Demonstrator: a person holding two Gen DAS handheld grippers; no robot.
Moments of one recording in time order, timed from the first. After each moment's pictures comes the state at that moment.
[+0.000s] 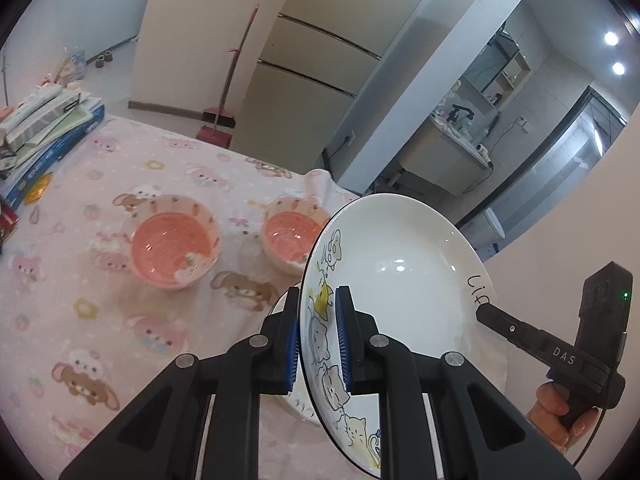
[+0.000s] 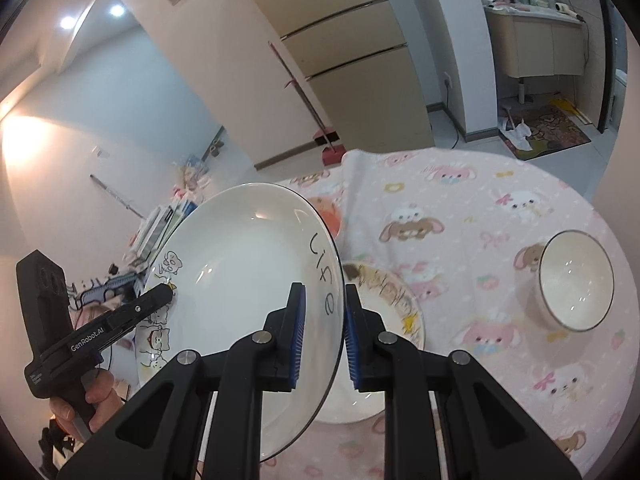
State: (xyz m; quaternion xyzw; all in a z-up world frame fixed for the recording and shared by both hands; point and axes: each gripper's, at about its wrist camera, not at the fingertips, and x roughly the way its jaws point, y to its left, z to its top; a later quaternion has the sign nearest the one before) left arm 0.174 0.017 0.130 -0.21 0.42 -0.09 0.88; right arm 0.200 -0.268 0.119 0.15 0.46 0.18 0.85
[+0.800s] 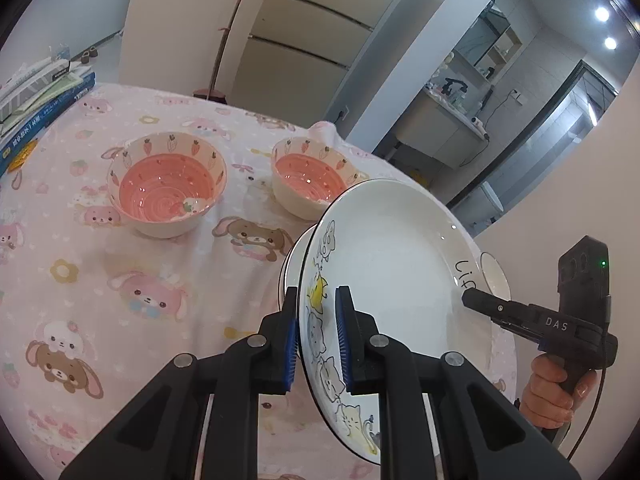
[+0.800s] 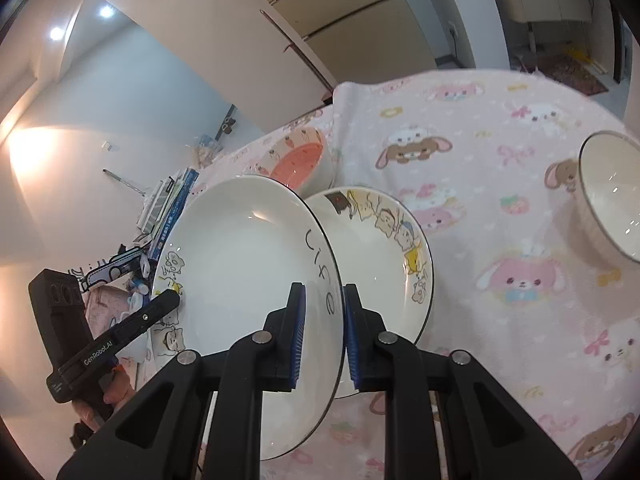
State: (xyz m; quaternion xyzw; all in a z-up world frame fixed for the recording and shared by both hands) left arm 0.162 0.009 0.055 -0.19 0.45 -0.12 0.86; right arm 0.196 -0.284 0.024 0.21 0.51 0.22 0.80
